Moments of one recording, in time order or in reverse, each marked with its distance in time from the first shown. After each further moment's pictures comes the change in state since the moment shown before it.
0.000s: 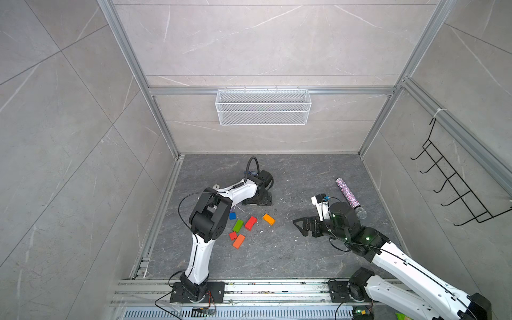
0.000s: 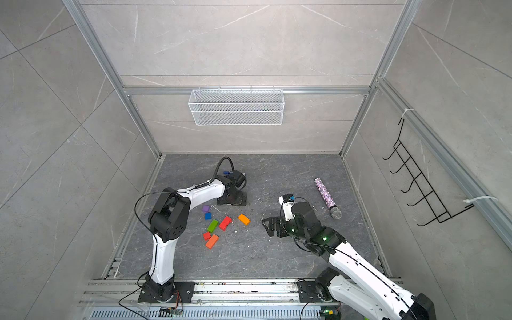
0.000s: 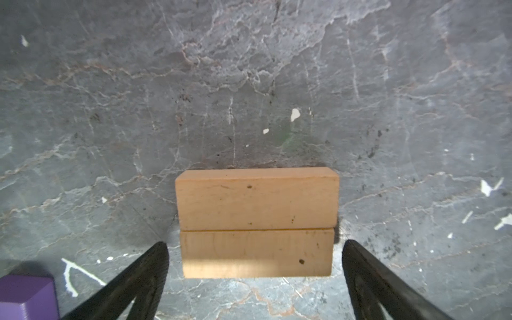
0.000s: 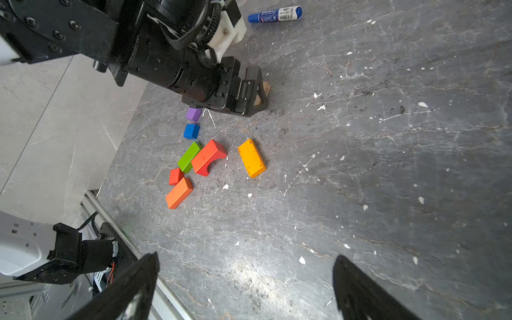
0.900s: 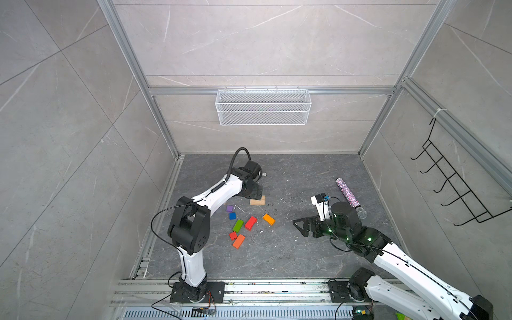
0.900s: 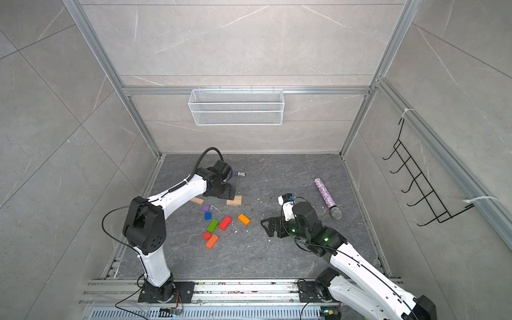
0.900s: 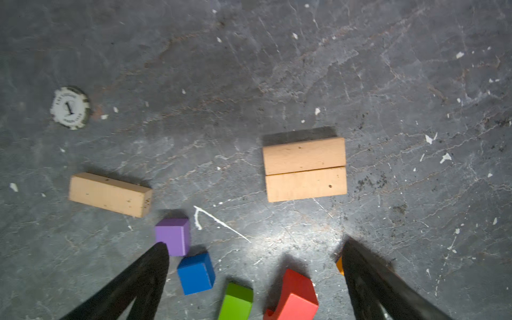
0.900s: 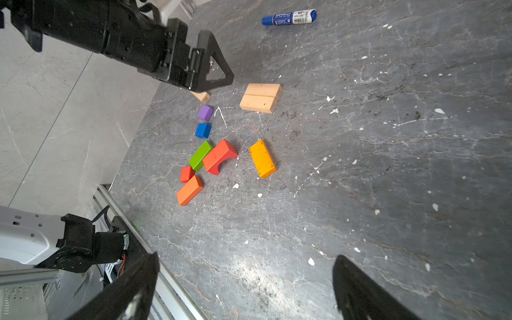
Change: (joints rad) left arm 0.114 -0.259 -0.045 -0.114 -0.009 0.213; right arm 0.003 -0.015 0.010 0.000 -0.037 -0.011
